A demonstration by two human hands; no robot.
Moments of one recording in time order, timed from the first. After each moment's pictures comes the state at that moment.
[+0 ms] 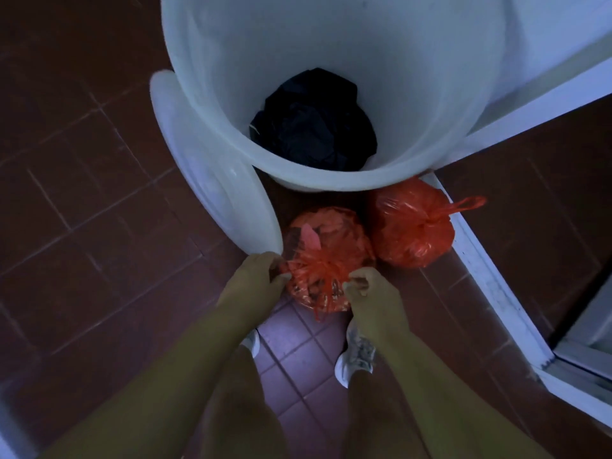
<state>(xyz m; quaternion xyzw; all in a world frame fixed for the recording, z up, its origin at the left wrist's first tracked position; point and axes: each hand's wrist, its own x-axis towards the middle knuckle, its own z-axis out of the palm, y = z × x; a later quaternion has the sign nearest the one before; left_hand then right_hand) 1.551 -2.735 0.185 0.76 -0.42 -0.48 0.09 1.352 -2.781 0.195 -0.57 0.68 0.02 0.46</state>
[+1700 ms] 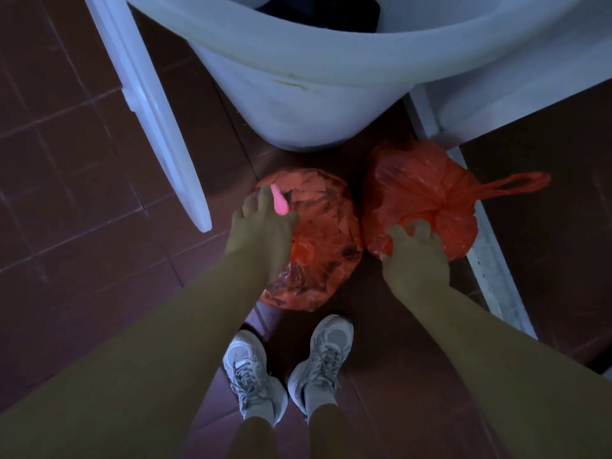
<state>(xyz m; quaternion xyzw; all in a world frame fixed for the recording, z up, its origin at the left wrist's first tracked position) 1.429 -2.794 0.038 0.77 -0.56 -0.26 -0.17 1.219 -2.875 -0.006 -0.74 0.62 0.16 0.21</state>
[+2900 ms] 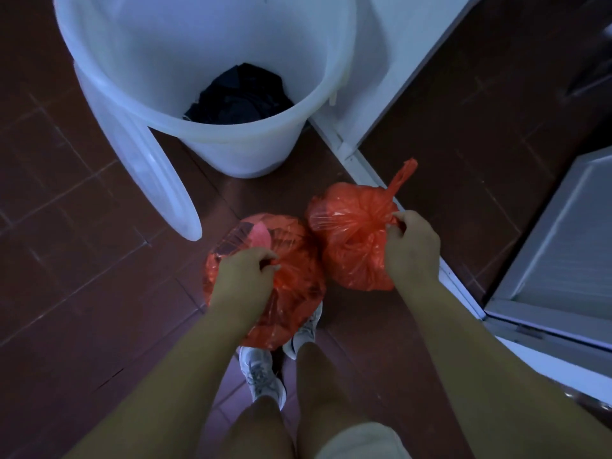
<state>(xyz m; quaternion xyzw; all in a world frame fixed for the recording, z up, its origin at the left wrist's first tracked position) 1.352 -2.707 0.281 0.80 -0.44 -0.37 0.17 1.149 -2.802 0.284 -0.61 0.74 -0.12 0.25</state>
